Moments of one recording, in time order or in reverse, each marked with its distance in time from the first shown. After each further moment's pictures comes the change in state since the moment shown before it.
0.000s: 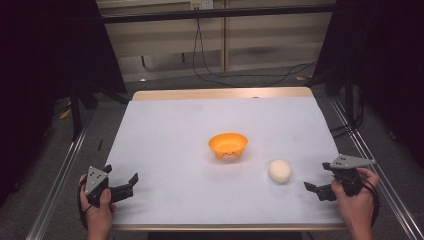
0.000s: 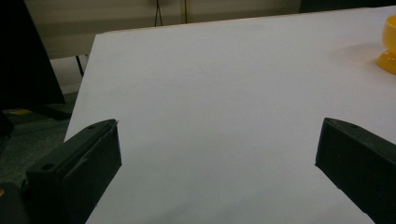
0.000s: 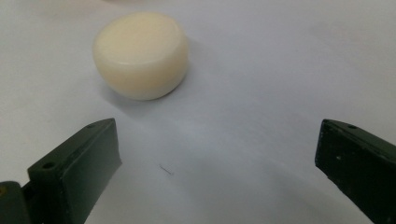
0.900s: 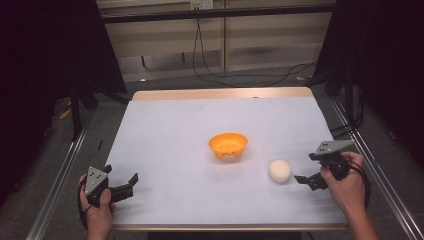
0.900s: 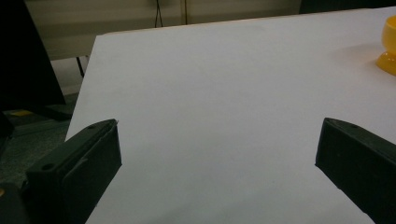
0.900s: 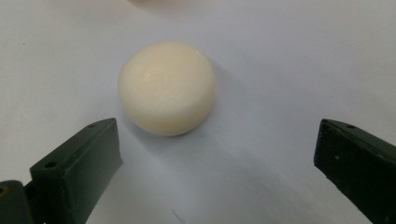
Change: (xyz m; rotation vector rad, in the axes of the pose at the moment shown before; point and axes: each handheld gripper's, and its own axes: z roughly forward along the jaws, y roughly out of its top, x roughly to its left) left arm 0.000 0.000 0.000 -0.004 -0.001 0.000; right arm -0.001 0.047 0.017 0.105 0.111 -0.102
